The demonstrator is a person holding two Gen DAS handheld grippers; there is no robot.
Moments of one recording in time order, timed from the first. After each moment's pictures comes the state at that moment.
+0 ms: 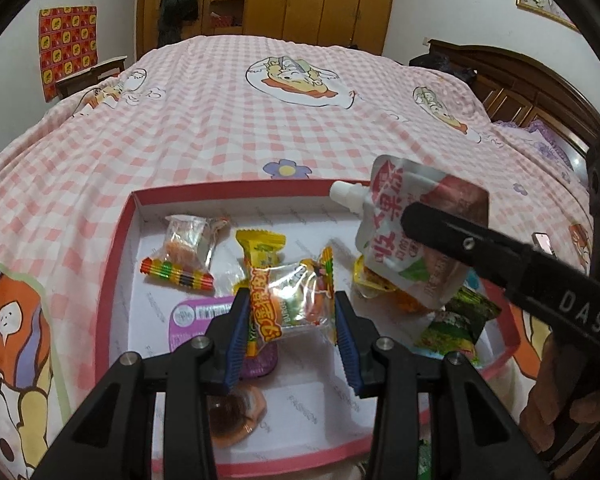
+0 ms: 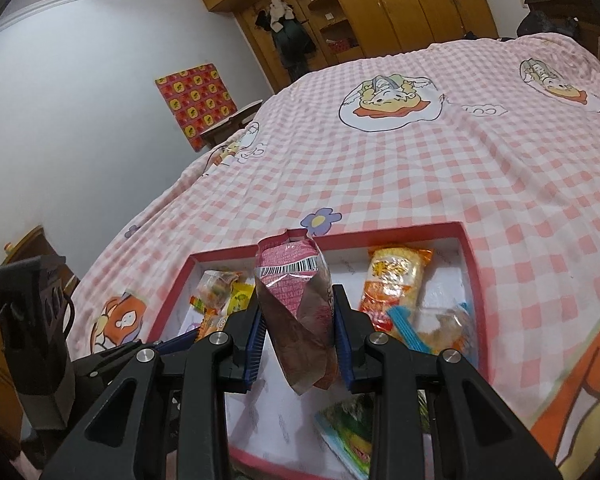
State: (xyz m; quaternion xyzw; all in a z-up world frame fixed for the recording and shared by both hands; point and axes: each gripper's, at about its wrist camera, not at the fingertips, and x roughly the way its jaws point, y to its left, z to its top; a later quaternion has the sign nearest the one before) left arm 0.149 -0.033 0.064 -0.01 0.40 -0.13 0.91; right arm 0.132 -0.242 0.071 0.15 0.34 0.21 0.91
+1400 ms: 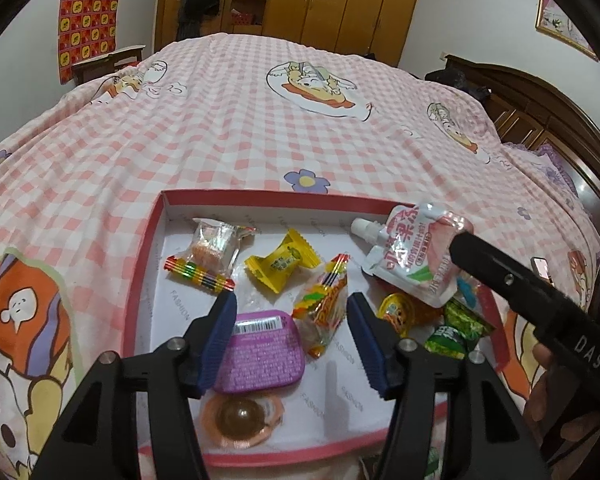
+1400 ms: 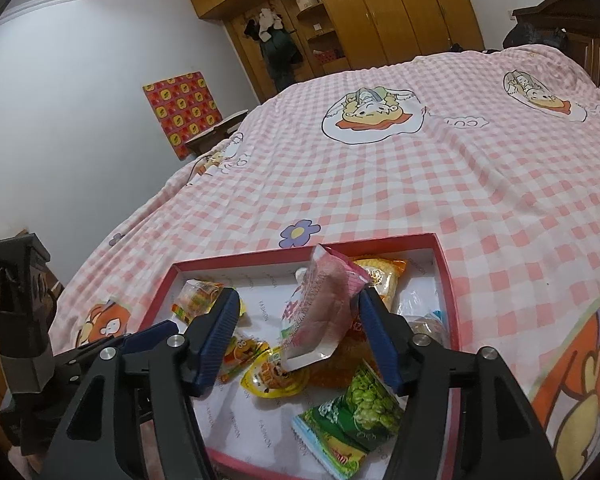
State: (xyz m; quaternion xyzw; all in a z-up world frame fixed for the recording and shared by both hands) left arm 0.146 -0.017 0.077 -0.04 0.40 -0.11 0.91; right arm 0.124 -0.253 0.075 0.14 0.32 0.17 0.92
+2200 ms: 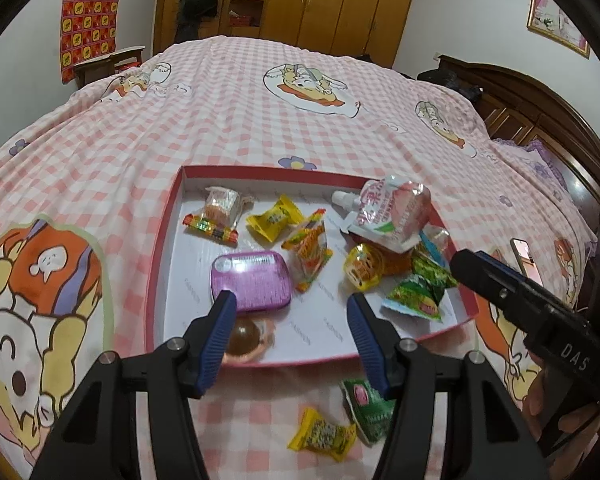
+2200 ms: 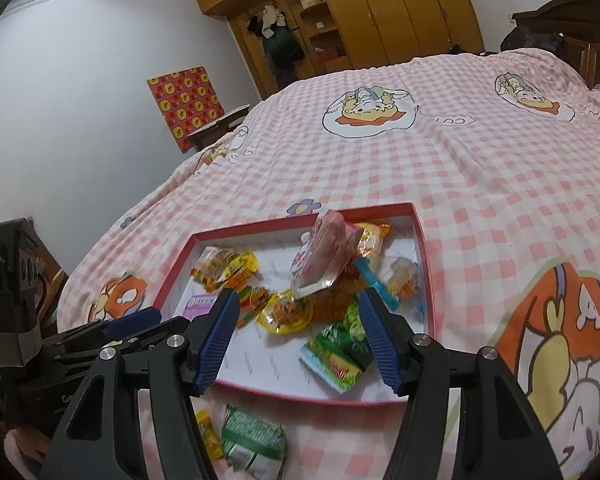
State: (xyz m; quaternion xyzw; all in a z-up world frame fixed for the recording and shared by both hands) left arm 0.086 -0.009 0.088 -0.05 0.40 -0.12 0.91; right arm 0.067 -0.262 0.084 0.12 0.33 0.17 0.92
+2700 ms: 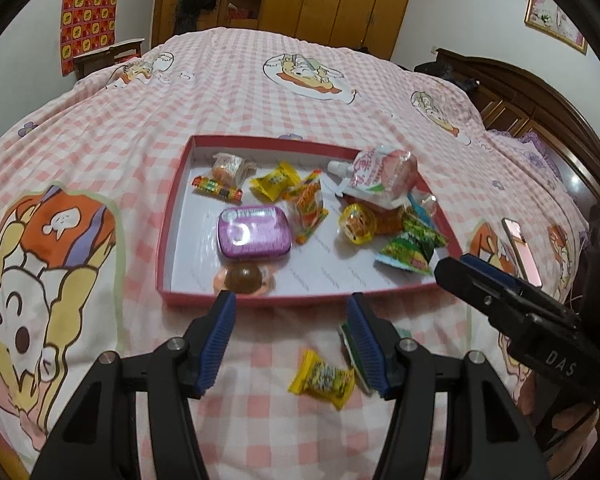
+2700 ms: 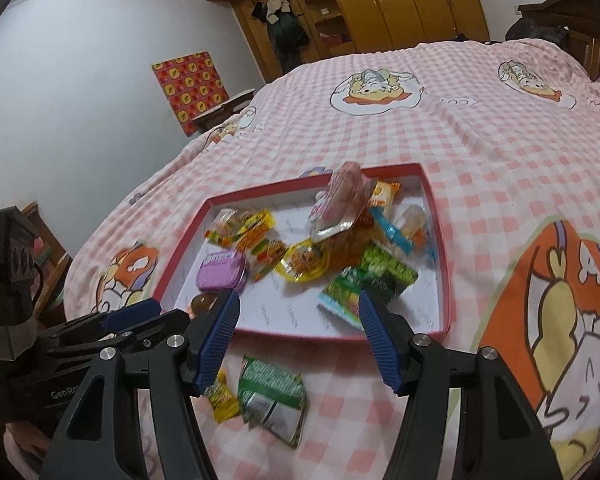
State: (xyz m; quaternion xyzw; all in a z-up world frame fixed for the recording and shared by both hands) left arm 0.048 -0.003 0.082 -0.04 0.41 -0.12 0.90; right arm 0.035 -0.252 0.073 0.12 0.35 0.18 0.91
